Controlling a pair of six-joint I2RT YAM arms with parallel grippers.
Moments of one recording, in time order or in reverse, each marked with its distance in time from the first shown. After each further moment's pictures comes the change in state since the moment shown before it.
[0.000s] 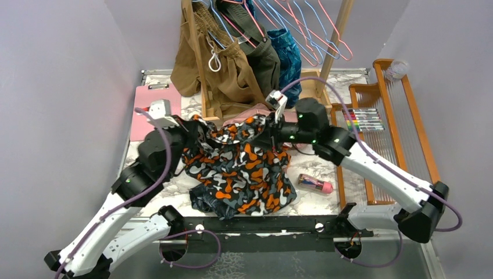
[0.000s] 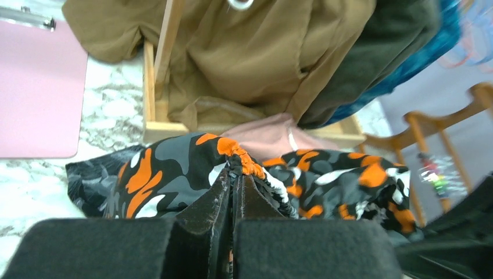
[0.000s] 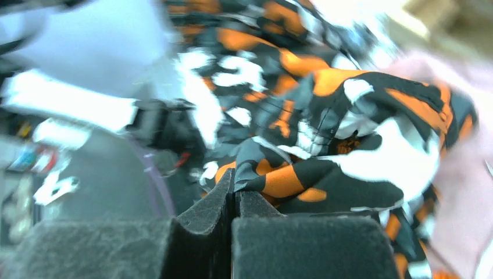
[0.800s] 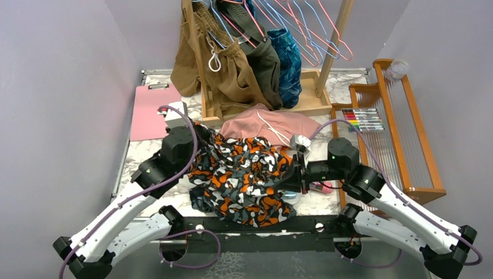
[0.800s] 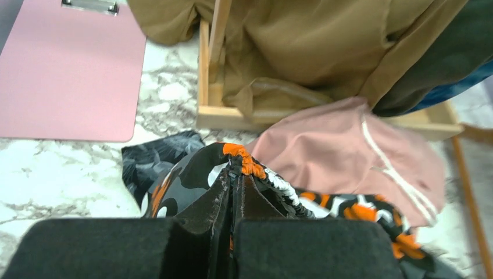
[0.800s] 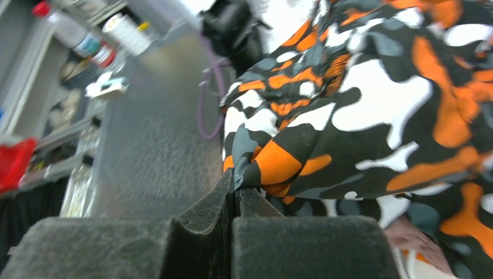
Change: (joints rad) left arm 0.000 0.076 -0.043 0.026 -0.135 0.075; right arm 0.001 -0.499 -0.409 0.048 -0.459 -0.148
